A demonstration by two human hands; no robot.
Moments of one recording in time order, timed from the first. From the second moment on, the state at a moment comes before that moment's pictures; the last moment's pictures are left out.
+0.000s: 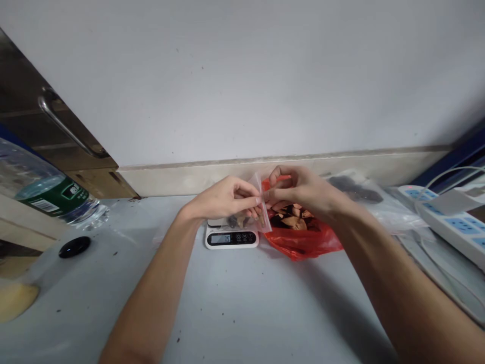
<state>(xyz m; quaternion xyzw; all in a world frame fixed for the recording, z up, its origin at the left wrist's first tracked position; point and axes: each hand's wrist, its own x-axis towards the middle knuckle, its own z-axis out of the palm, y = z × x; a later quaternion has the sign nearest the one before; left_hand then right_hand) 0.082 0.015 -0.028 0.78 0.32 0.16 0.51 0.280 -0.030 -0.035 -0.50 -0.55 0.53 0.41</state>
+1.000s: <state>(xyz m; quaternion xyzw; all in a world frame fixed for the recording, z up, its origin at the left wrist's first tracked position) 0.083 0.012 -0.026 0.76 0.35 0.15 0.53 0.285 -0.028 -0.038 -0.48 -0.60 0.51 0.39</state>
